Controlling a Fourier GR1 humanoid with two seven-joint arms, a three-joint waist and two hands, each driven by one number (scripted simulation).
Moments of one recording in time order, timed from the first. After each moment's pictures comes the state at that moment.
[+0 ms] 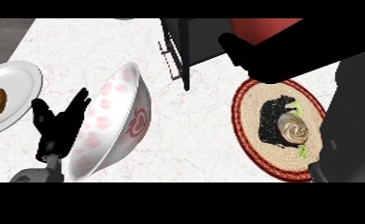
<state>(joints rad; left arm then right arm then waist) -0.04 0.28 -0.03 -1.40 0.23 0.09 0.26 -1.11 -0.12 -0.10 -1.81 0.38 0.55 0.87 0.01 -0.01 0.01</state>
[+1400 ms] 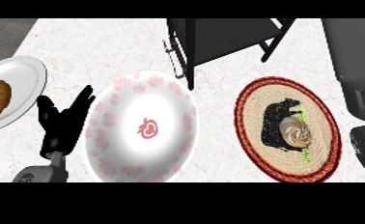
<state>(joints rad) -0.06 0.25 -0.02 -1.41 0.20 0.07 0.29 -1.45 -0.30 -0.12 -0.81 0.58 0.32 0.26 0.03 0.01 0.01</state>
